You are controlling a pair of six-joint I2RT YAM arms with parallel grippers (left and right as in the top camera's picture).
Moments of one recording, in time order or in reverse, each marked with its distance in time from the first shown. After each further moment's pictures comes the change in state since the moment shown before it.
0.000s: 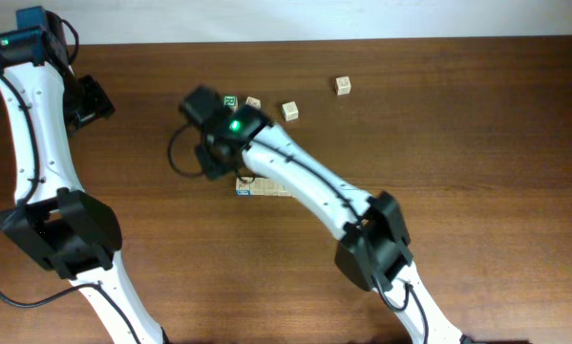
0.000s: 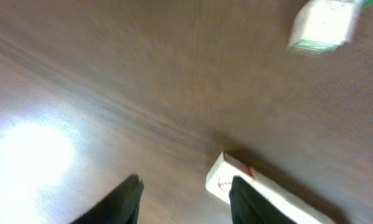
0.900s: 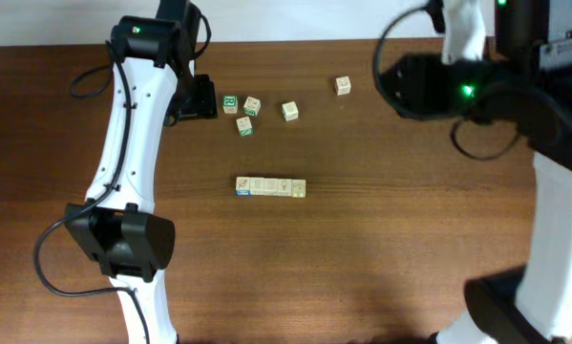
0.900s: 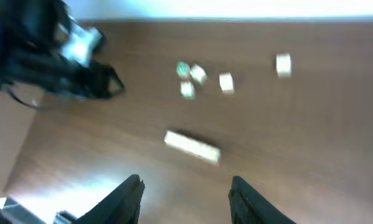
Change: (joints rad) left arm -0.430 -0.066 0.000 -0.066 0.004 0.023; right arm -0.570 -0.621 0.225 -0.544 -0.313 -0.153
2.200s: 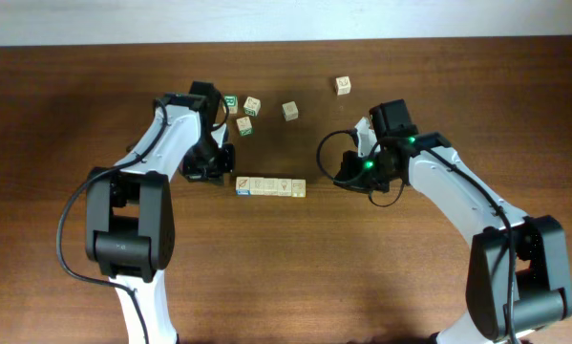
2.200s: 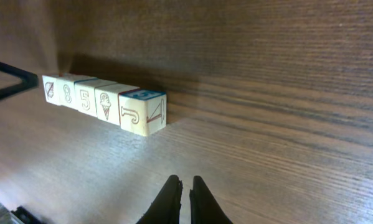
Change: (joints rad) left arm 0.000 -0.004 -0.748 0.504 0.240 0.116; right arm 0.017 -0.008 -1.453 1.022 -0.137 0.144
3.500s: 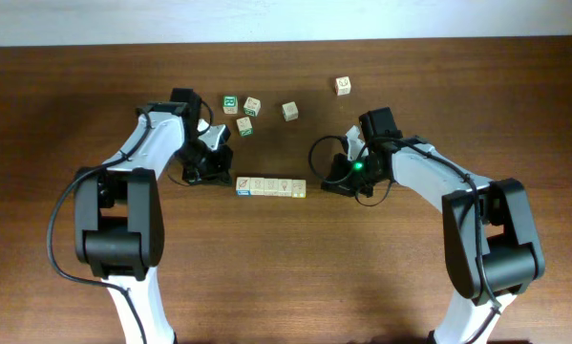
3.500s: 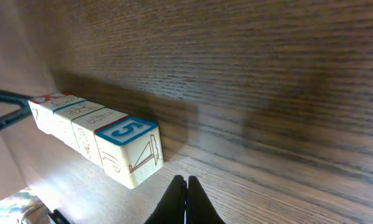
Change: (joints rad) left arm 0.081 0.000 -0.070 0.083 0.290 0.155; right arm 0.000 0.190 -0.005 0.161 -0.135 0.113
